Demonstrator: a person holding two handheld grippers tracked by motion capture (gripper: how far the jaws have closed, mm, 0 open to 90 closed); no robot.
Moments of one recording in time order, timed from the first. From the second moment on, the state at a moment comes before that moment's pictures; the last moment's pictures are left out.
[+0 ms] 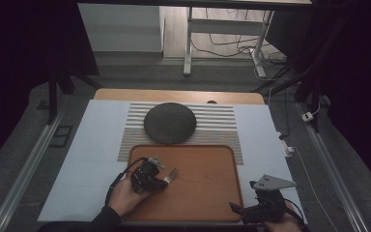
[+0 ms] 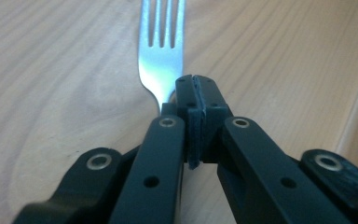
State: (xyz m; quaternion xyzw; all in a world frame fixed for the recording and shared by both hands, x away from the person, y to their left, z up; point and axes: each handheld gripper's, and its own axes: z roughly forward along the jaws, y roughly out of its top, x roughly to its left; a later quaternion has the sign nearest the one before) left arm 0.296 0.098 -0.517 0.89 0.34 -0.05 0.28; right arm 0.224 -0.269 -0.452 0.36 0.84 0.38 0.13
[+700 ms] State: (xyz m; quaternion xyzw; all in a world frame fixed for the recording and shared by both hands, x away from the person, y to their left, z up) left arm 0.317 0.153 -0.516 0.86 0.44 -0.02 0.26; right arm 0.225 -0.269 -0.452 0.36 0.85 0.37 0.12
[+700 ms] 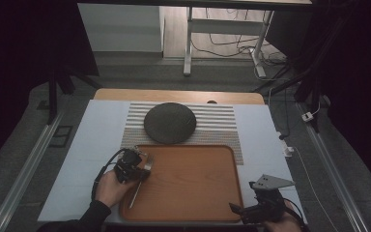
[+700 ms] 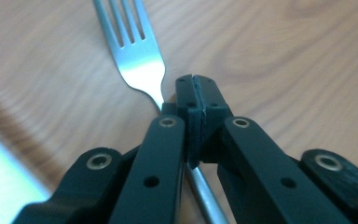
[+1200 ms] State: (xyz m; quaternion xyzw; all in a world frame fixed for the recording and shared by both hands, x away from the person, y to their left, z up) left arm 0.323 0.179 -0.516 0.84 0.49 -0.02 0.26; right arm 0.225 -0.269 -0.453 0.35 0.85 0.37 0.11
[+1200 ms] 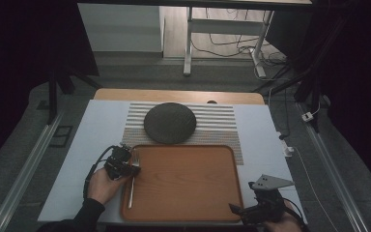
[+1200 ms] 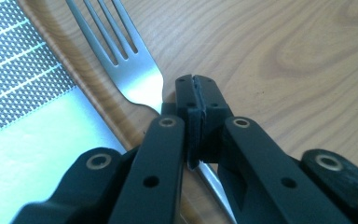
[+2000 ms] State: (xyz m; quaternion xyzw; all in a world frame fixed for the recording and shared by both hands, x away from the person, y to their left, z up) left arm 0.298 0.177 -0.486 0.83 0.43 -0.04 0.35; right arm 0.228 -0.268 -0.454 0.36 0.85 0.37 0.10
